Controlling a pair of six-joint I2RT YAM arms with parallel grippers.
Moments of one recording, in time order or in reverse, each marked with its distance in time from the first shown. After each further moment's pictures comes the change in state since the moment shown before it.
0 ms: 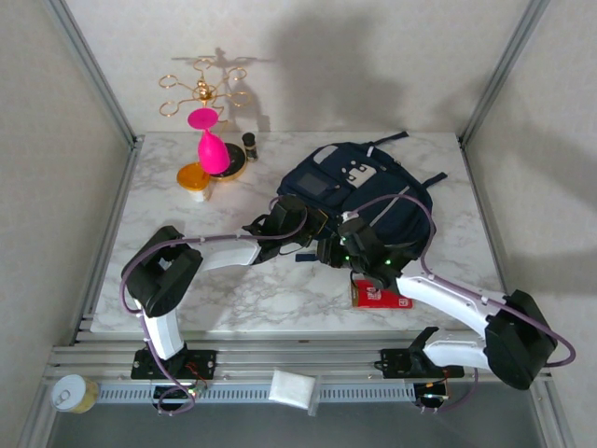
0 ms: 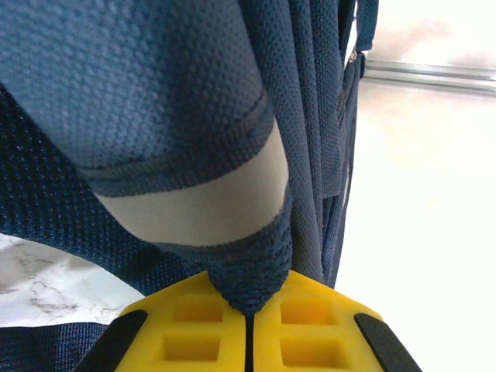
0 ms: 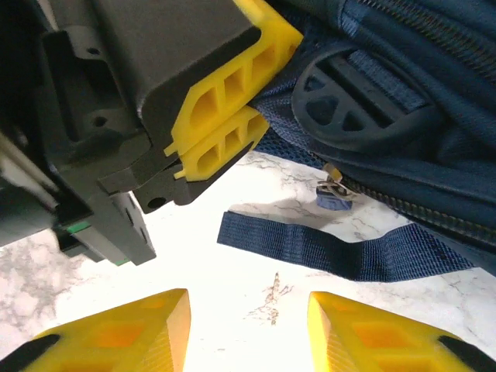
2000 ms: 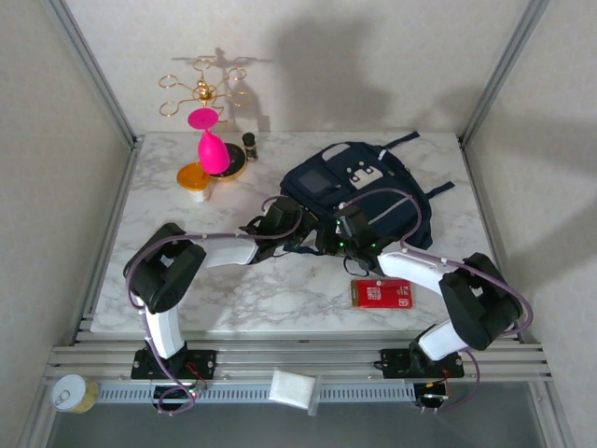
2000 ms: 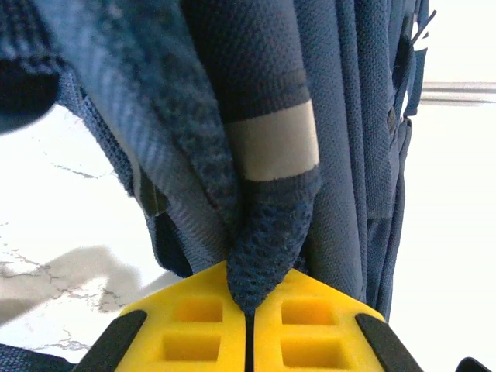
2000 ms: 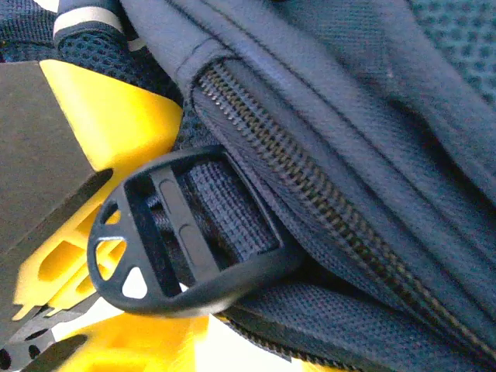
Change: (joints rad) left arm 0.040 0.018 -0.056 0.001 -0.048 0.108; right arm -0.140 0.269 0.039 0.202 -0.133 -0.053
